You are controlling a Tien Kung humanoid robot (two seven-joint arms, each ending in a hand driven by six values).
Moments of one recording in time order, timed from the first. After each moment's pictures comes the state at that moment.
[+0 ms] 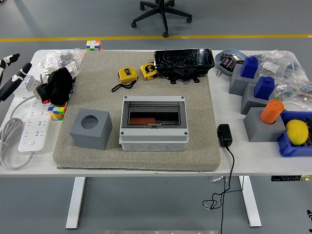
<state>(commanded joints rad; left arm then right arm) -0.17 0.20 -1.76 -1.31 1.85 -0.03 -0.10 0.16 -0.14 1.51 0.18 -1.24 -0.18 -0.05</state>
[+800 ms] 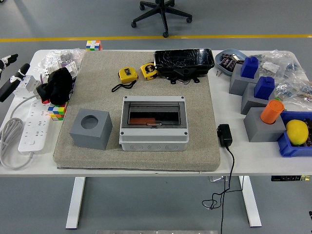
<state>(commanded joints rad) -0.16 0.20 -1.77 -1.30 1.84 -0.01 -0.13 0.15 -0.15 1.52 0.18 -1.24 -0.18 -0.05</state>
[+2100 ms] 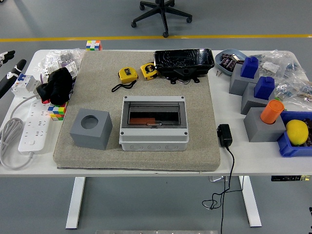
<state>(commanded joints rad) -0.17 0.19 -1.79 -1.30 1.84 -0.01 -0.13 0.16 -0.15 1.54 0.18 -1.24 -0.18 -0.05</state>
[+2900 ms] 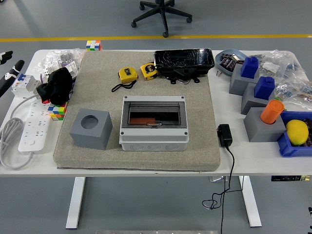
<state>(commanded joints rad) -0.17 0.20 -1.79 -1.29 1.85 0.00 -0.14 0.17 -0.15 1.53 0.18 -1.24 -0.18 -0.05</state>
